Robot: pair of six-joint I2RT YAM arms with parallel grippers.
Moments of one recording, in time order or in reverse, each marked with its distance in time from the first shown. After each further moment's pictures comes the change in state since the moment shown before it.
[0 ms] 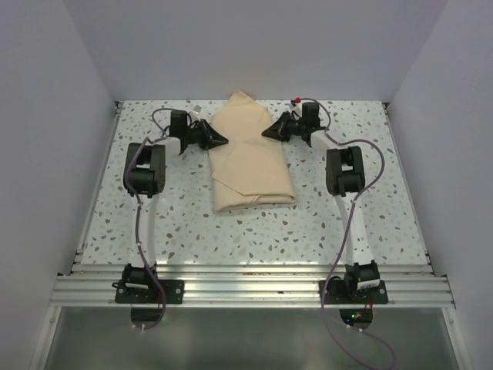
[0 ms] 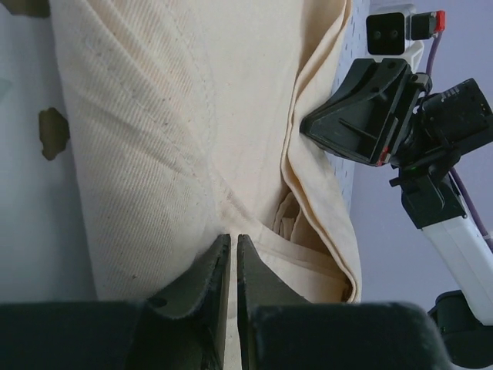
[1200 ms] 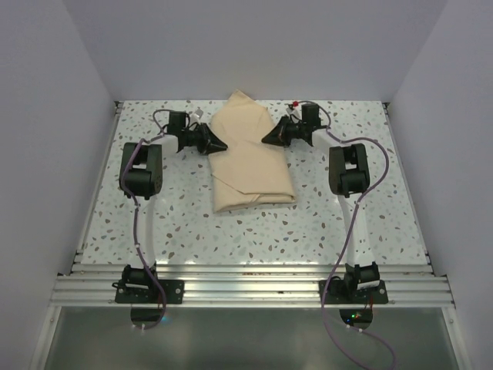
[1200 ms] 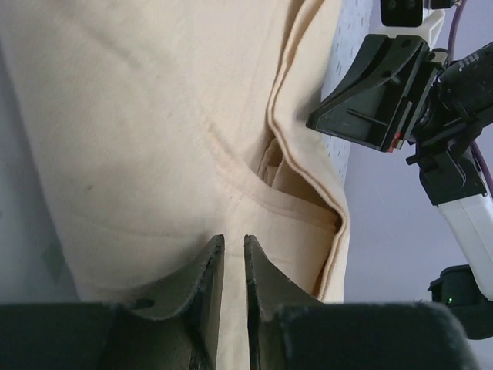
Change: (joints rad) left arm 0.005 -0.072 -0.036 -0.209 0.078 0.099; right arm 0.007 -0.129 -0.164 -0.109 -0.047 -0.068
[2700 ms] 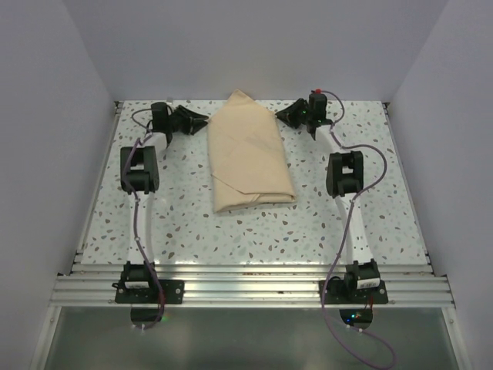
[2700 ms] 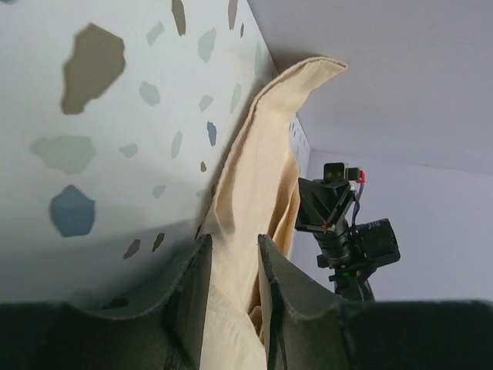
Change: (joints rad) left arm 0.119 0.306 0.408 0.264 -0.175 -0.470; right arm -0.045 0.276 0.498 0.015 0.448 0.244
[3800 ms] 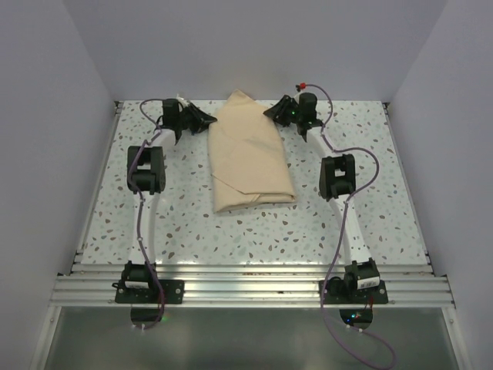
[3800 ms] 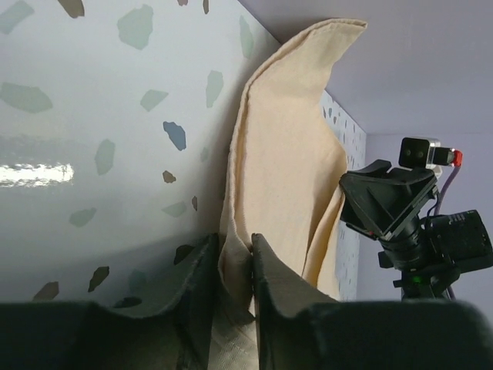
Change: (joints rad) left arm -0.061 -0.013 0.055 -0.117 -0.094 0.272; right arm 0.054 0.062 0.098 0.068 -0.068 -0.242
